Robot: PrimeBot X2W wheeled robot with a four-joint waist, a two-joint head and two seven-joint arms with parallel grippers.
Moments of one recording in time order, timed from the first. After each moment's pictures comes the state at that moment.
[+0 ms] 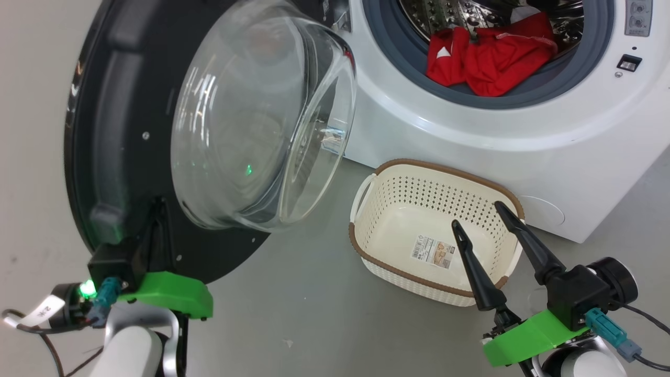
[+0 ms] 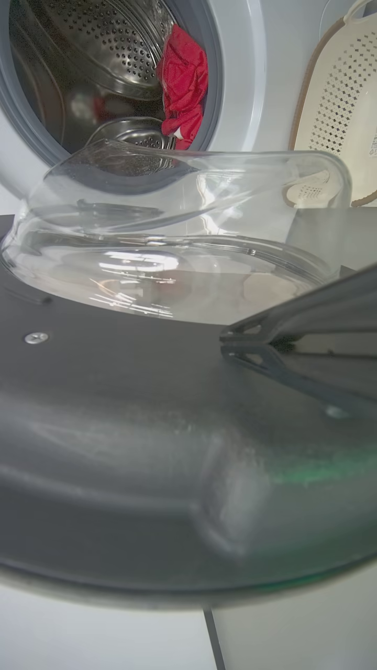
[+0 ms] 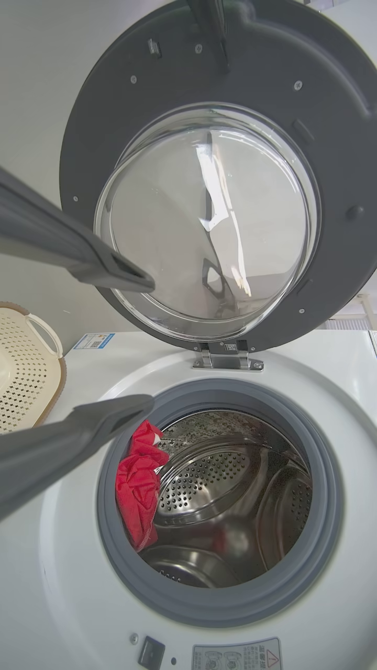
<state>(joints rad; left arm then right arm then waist) -0.37 0.20 -0.25 0.32 -0.34 0.29 -0.19 -0.05 -0.05 0.12 -0.08 0.10 0.12 -0.10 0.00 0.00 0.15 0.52</state>
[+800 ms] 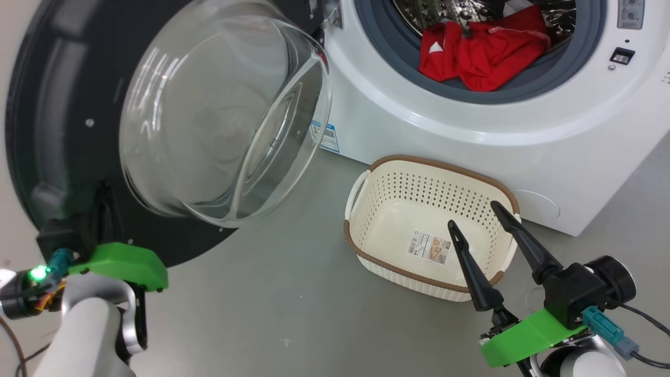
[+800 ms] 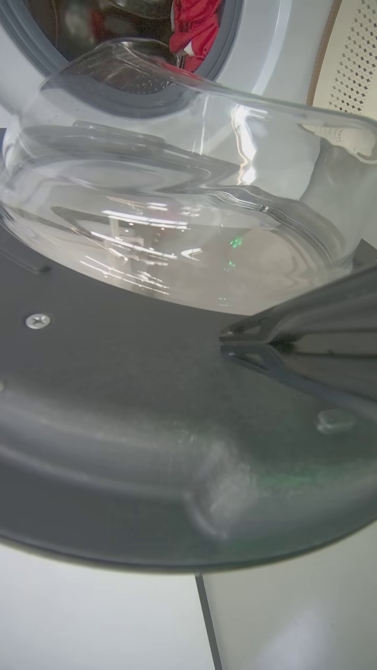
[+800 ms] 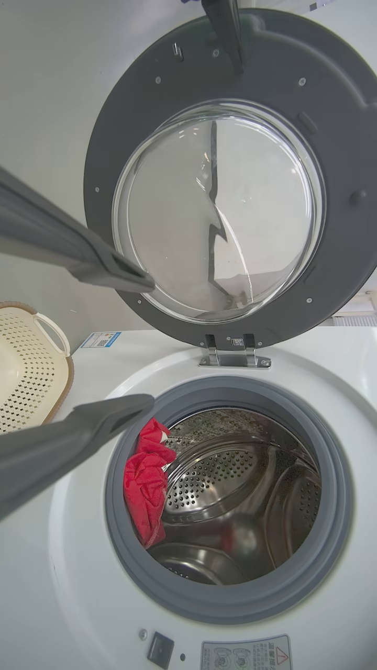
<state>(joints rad) -0.49 0.23 -0.18 0.53 -0.38 0.28 -0.24 -0.04 -0.05 0.13 -0.10 0.10 0.12 -0.07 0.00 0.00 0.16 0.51</state>
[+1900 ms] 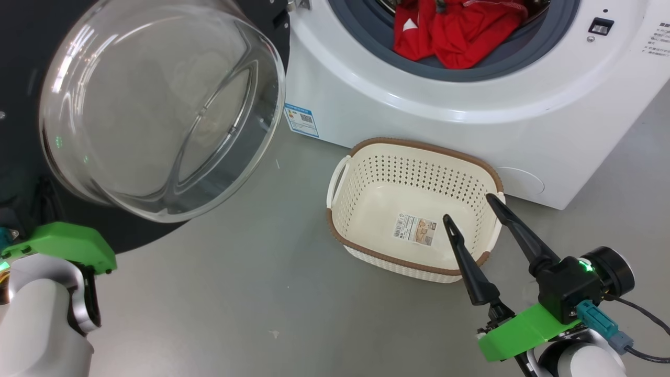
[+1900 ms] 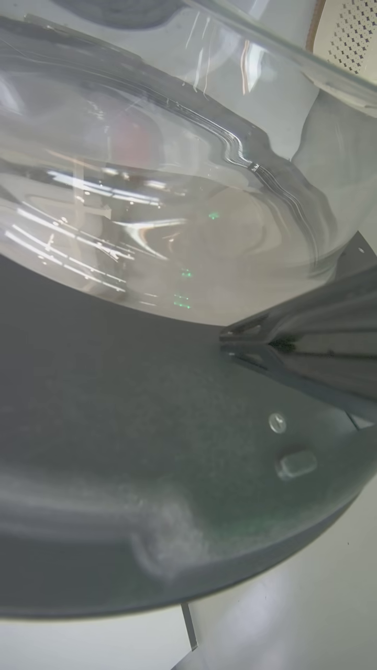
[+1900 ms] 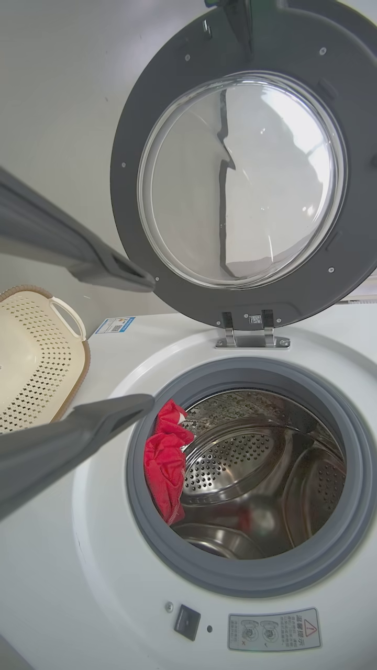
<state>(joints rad) -0.64 0.27 -0.07 0.81 -0.40 0.22 -0.25 -0.07 -0.05 0.14 -0.11 0.08 0.12 -0.05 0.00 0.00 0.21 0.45</state>
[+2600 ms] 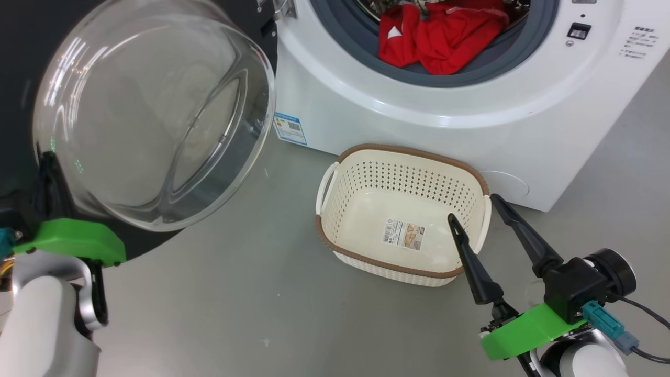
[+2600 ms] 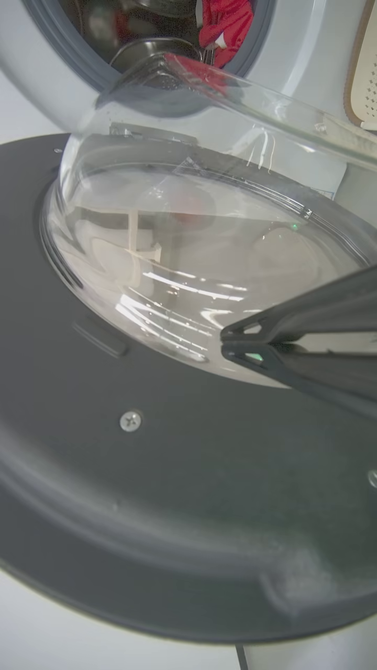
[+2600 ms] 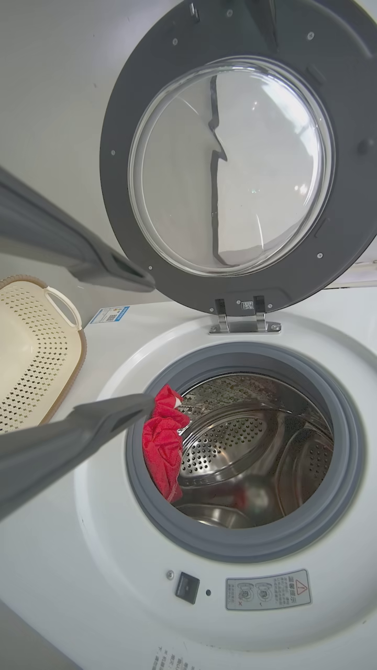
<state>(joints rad) -0.57 0.25 -0.03 0.58 -0.32 0.19 -0.25 -0.07 -0.05 0.13 -0.09 0.10 0.12 -0.08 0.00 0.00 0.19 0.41</state>
